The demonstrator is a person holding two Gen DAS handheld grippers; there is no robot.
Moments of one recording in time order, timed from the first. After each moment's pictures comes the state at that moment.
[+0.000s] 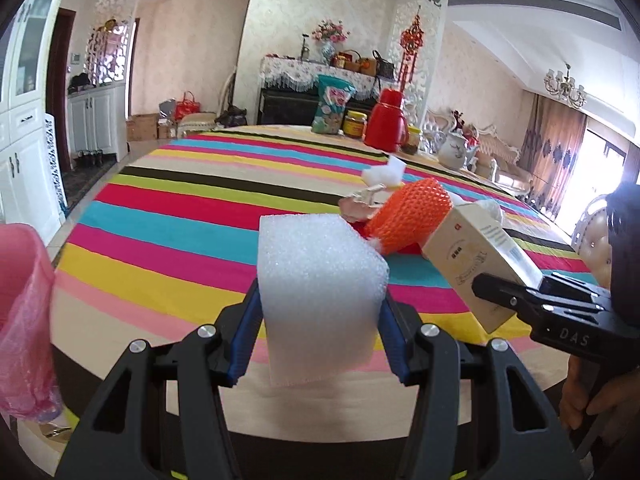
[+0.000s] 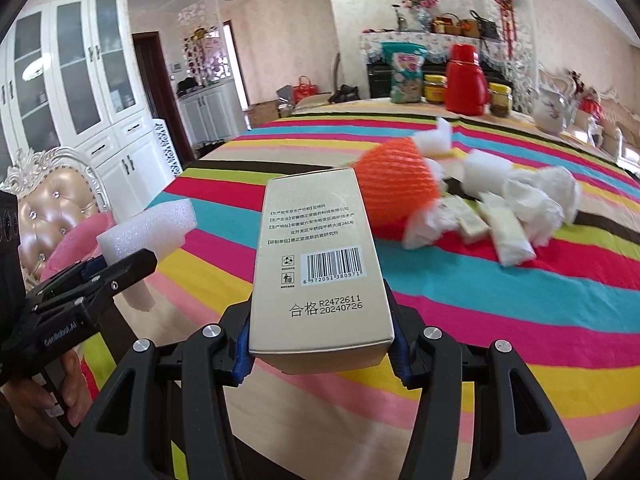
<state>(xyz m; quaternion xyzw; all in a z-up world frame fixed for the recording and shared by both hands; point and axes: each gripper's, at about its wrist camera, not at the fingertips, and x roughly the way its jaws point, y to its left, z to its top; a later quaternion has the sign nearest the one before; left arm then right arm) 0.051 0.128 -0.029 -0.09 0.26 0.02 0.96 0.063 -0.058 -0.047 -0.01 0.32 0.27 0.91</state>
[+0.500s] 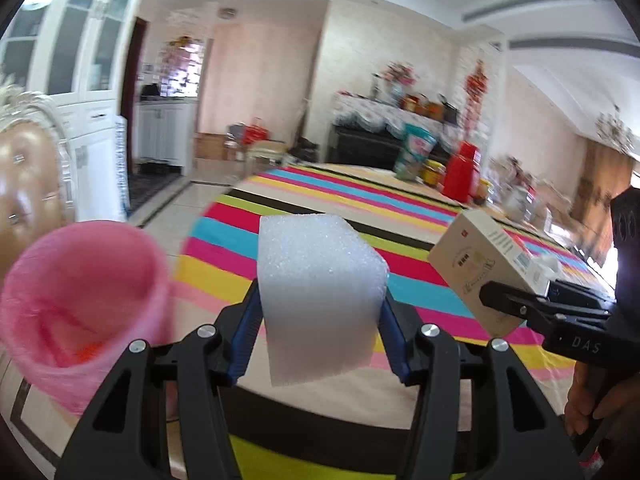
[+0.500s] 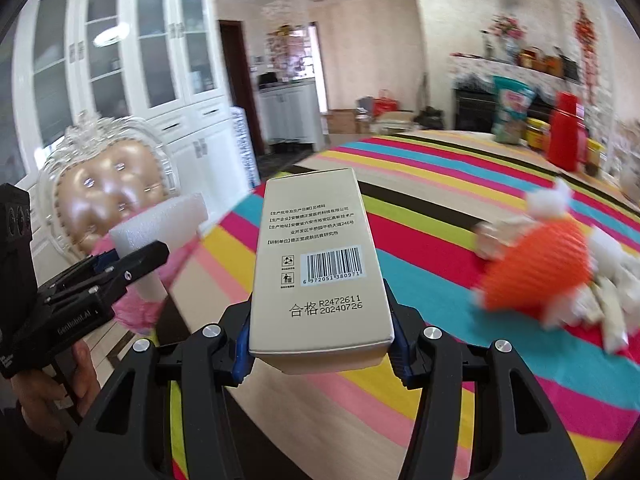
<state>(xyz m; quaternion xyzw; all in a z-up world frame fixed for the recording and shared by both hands) -0.026 0.234 -0.013 -0.12 0.20 0.15 0.96 0.048 0.066 -0.025 -0.06 0.28 0.41 0.87</state>
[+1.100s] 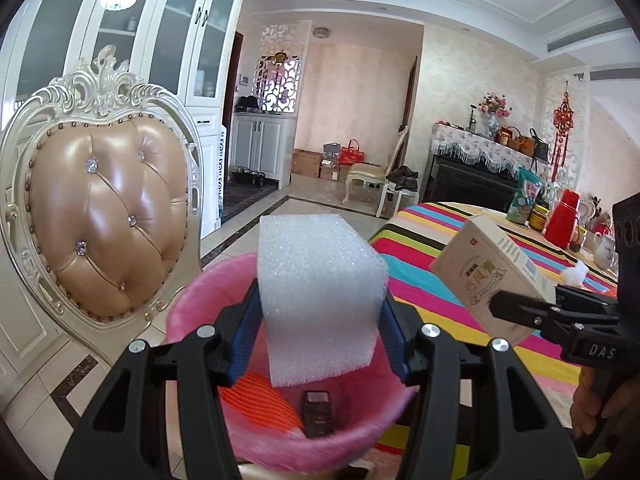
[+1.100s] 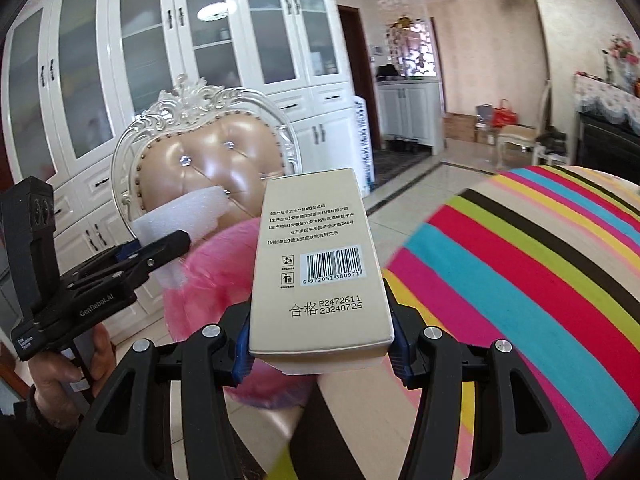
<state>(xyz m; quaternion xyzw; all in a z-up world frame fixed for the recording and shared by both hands) -0.123 0.410 0.006 -0.13 0.17 0.30 0.93 0.015 0.275 -0.019 -0.09 0.26 0.59 0.76</state>
